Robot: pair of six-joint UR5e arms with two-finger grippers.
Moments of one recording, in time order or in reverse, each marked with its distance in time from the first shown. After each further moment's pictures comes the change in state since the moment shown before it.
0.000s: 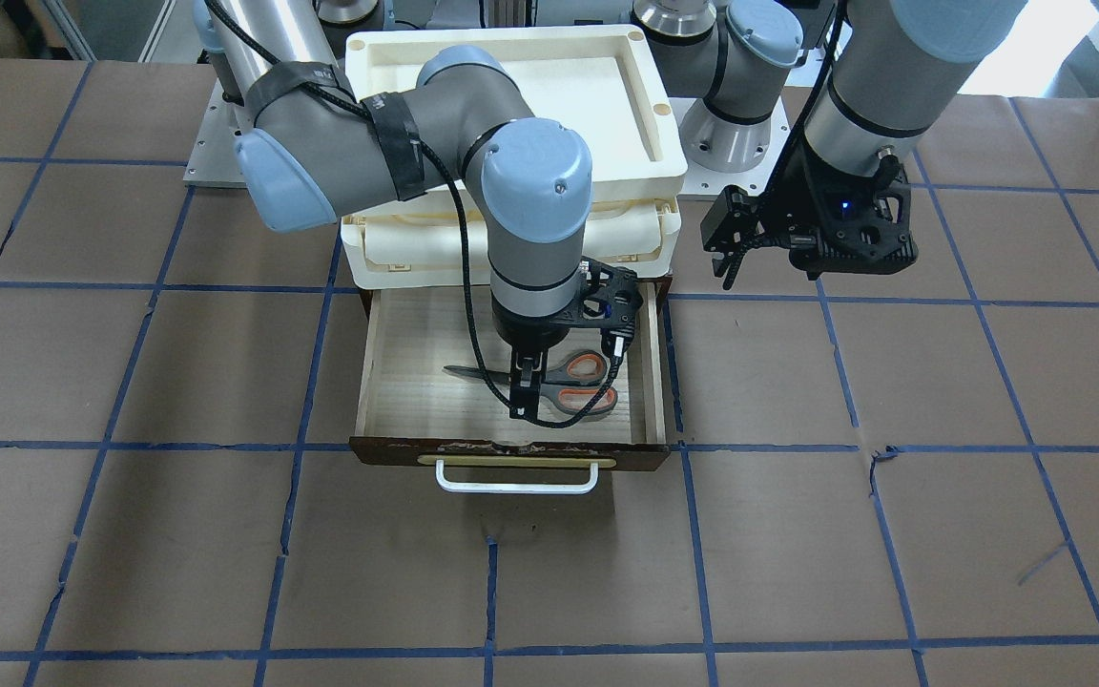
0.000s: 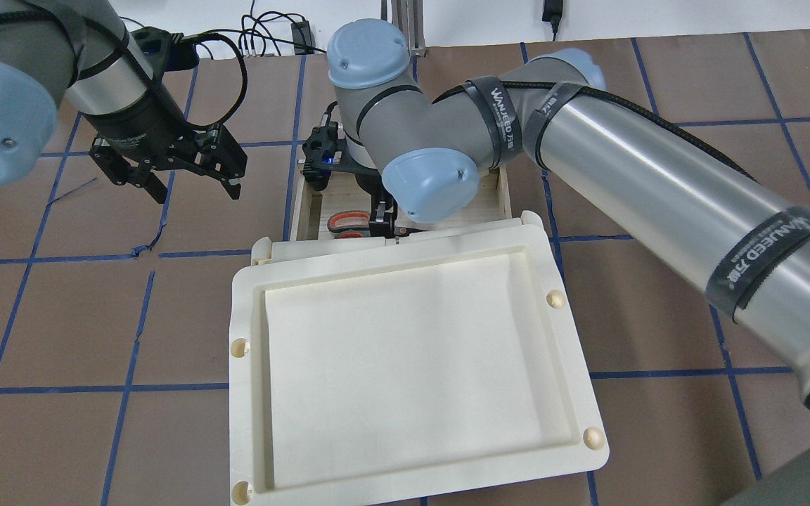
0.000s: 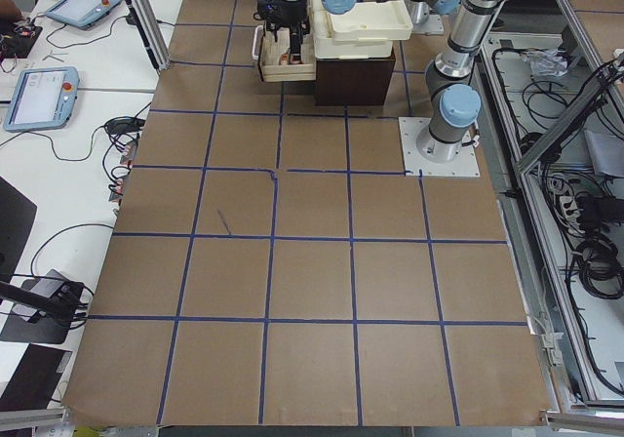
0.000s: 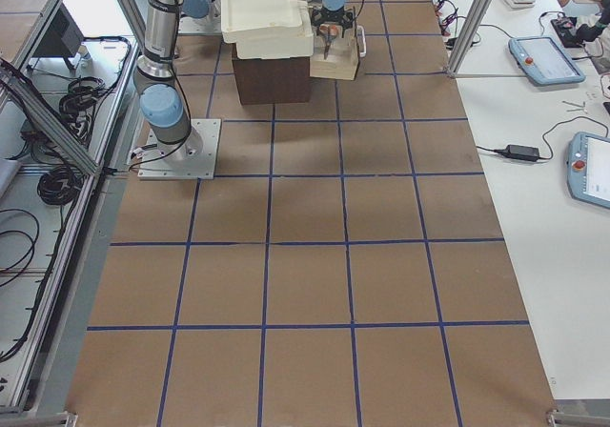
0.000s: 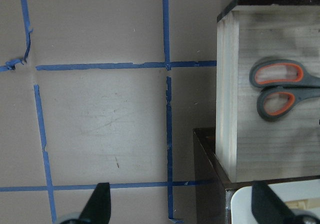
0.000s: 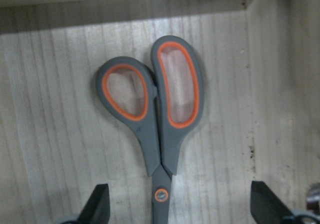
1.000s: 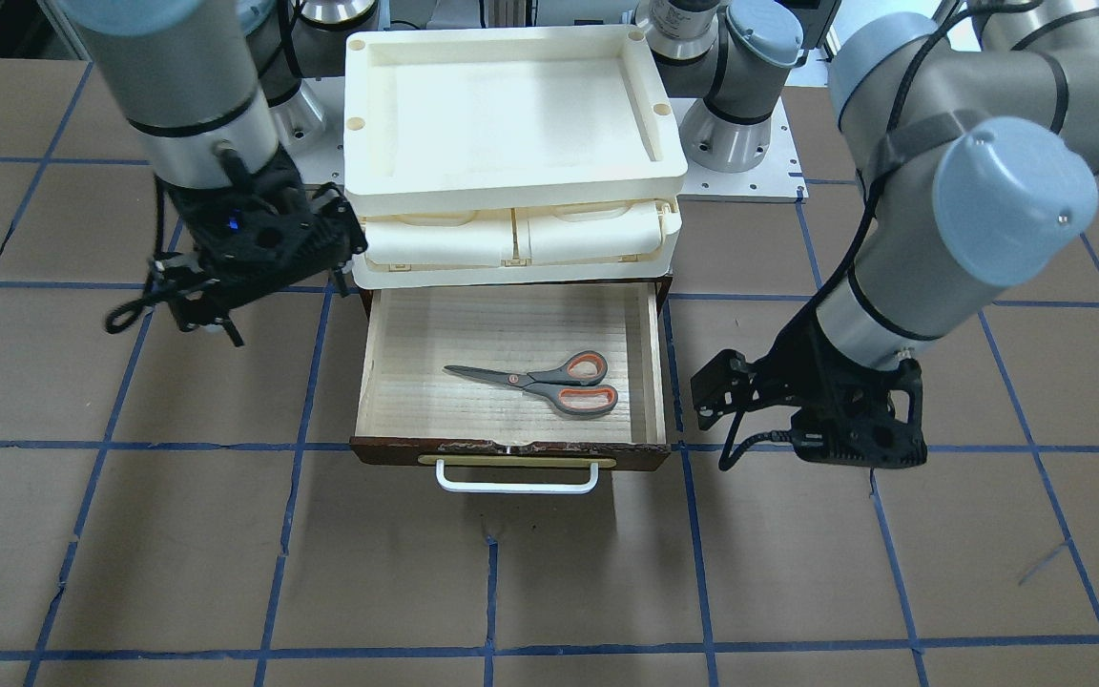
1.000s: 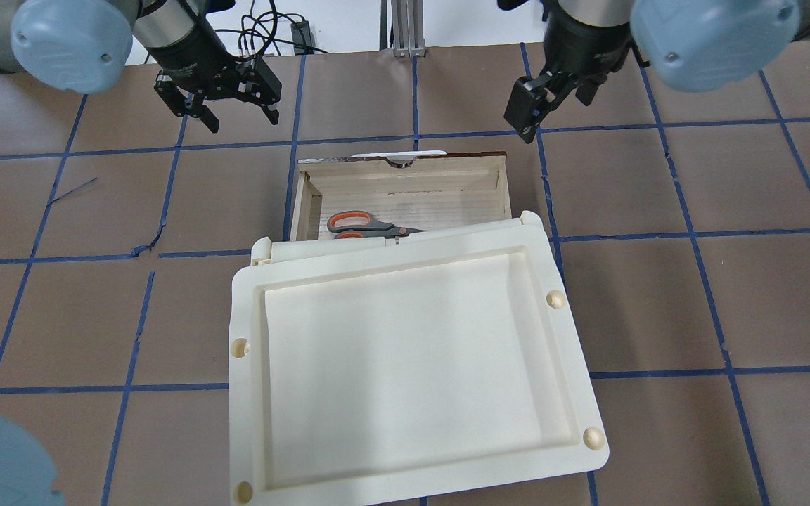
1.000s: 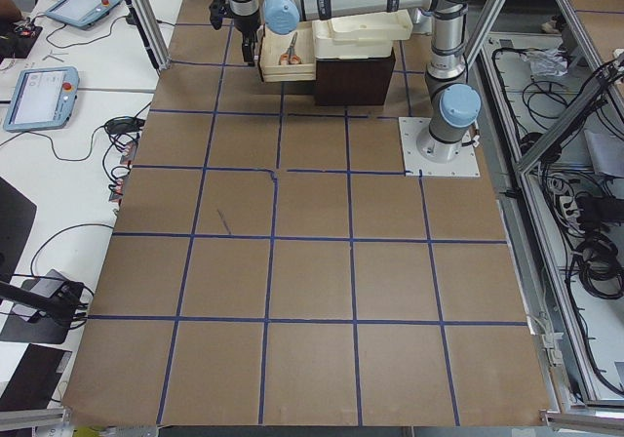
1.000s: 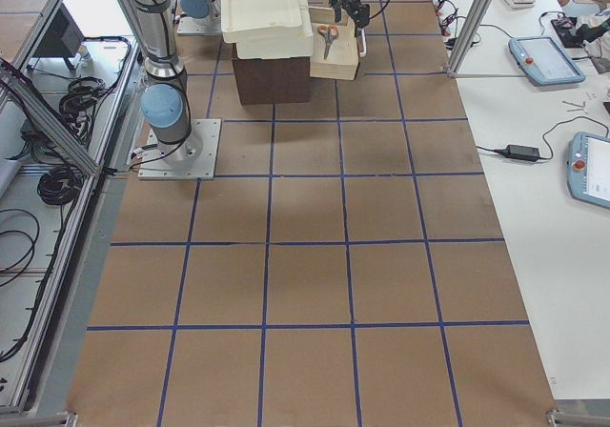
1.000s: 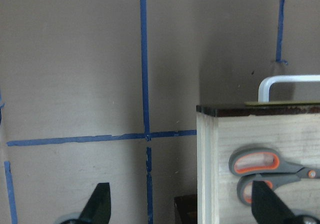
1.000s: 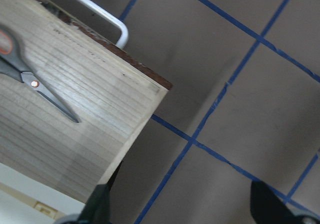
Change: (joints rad) left arm -0.001 -0.343 0.237 0.165 -0.133 0.019; right arm -0.369 -0.293 -0.019 0.274 -0.010 0.585
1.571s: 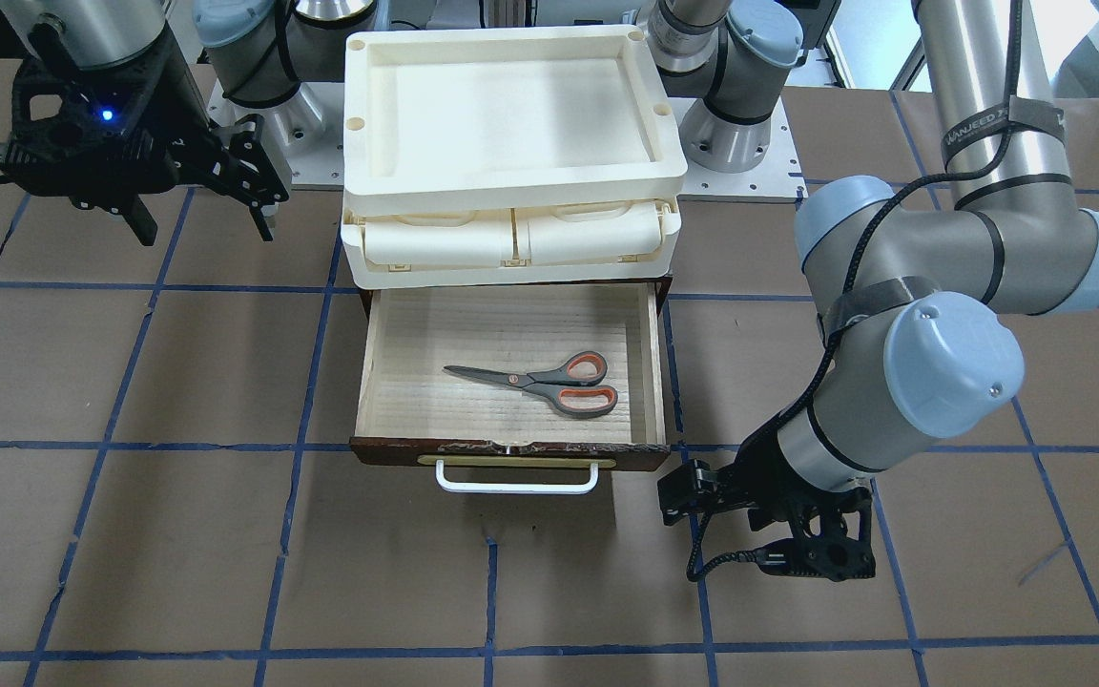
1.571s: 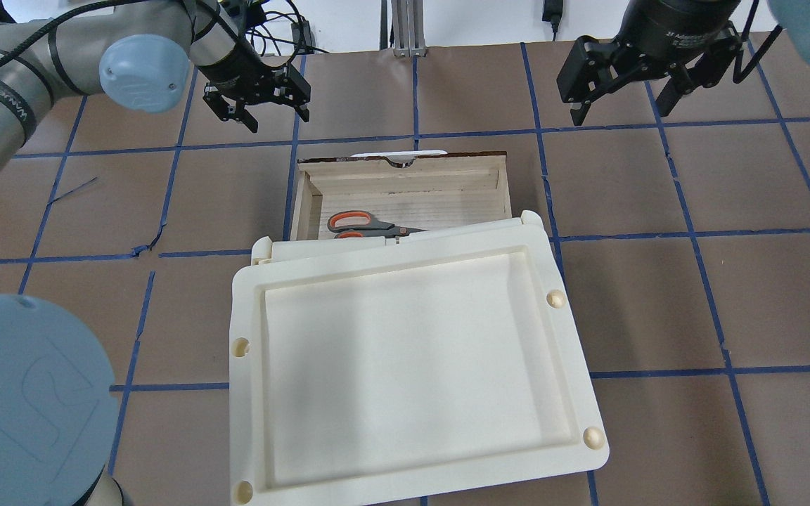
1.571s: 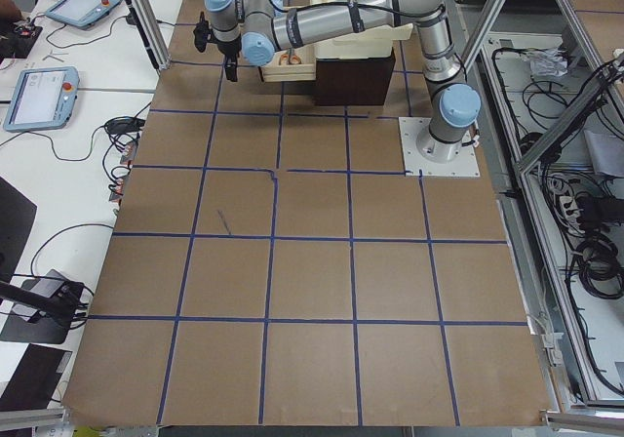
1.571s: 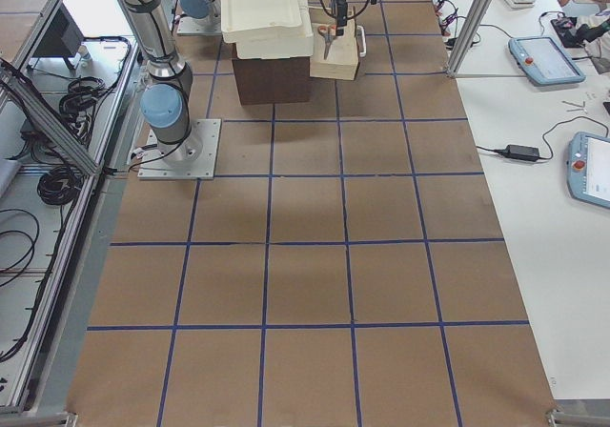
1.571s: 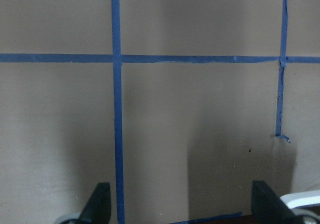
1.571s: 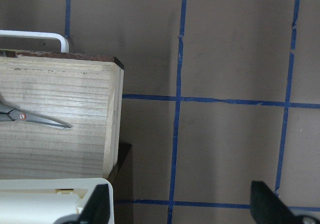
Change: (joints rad) left arm -0.011 -0.123 -0.008 0.161 -0.068 -0.036; right arm -0.059 -0.103 0.013 0.107 0.002 0.365
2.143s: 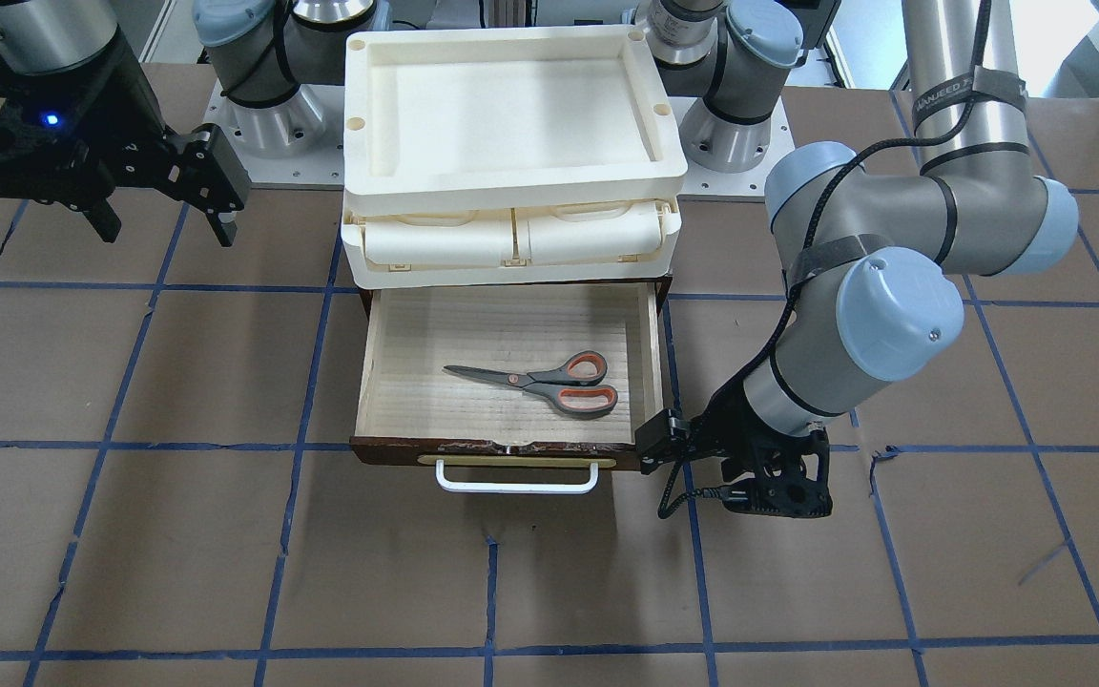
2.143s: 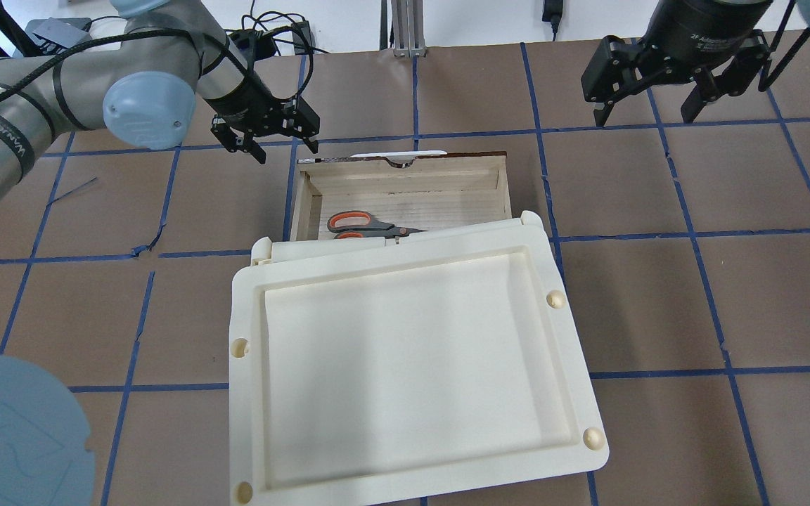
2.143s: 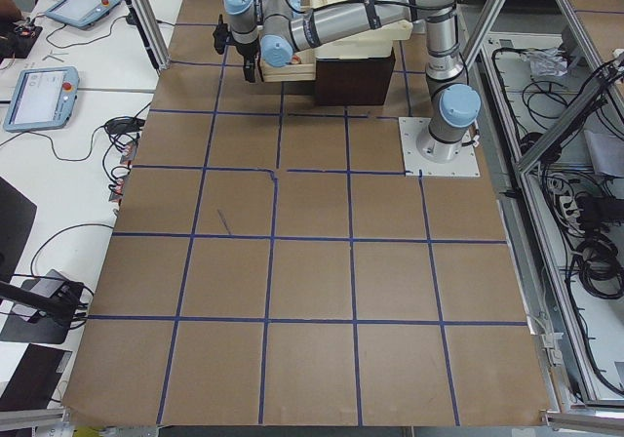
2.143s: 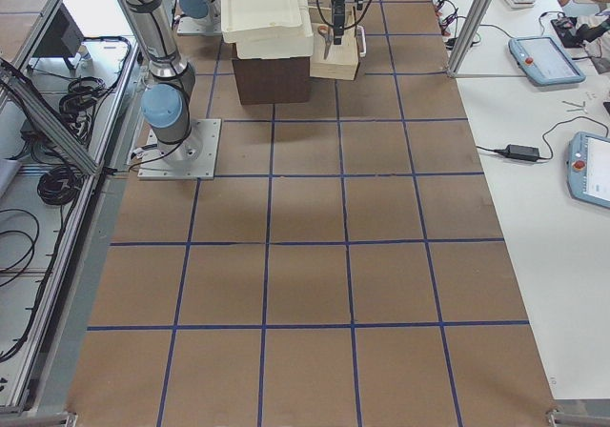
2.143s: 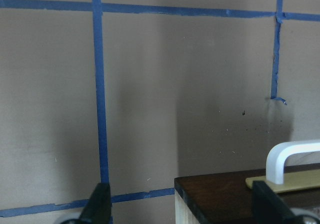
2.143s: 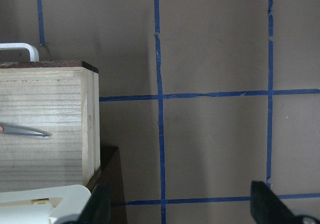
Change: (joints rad) left arm -0.012 0.082 -0.162 0.063 -0.006 -0.007; right arm -0.059 -0.010 0.020 -0.001 -0.006 0.016
